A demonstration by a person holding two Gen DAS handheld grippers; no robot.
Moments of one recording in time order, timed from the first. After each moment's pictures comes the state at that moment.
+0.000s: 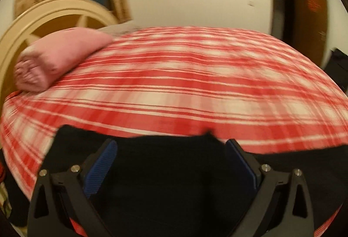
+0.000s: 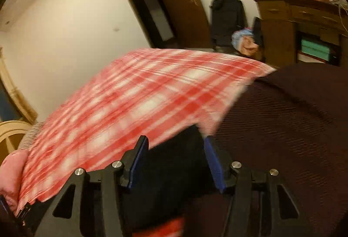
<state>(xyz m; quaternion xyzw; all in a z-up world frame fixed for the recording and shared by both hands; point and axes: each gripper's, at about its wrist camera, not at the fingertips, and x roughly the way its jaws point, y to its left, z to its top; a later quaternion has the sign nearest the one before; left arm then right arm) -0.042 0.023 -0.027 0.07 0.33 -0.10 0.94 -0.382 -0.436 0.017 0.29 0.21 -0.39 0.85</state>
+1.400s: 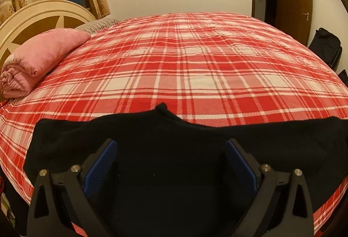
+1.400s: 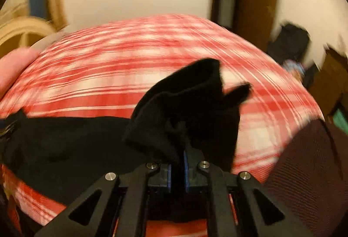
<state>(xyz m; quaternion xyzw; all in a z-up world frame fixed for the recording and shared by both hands) -0.062 -0.009 -0.038 0.10 0.36 -0.14 0.92 -0.250 -0.307 -0.004 0.06 0.35 -0.23 0.91</state>
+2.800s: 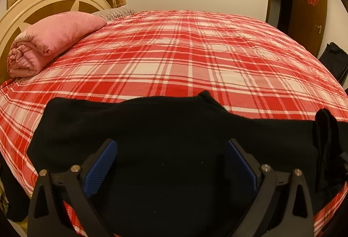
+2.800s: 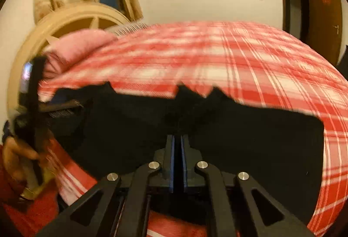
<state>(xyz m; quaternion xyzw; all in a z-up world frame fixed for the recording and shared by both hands) -0.053 0.040 -0.049 0.06 0.37 -0.11 0.92 -0.197 -0.178 -0.032 0.05 0.32 0.00 0.94</state>
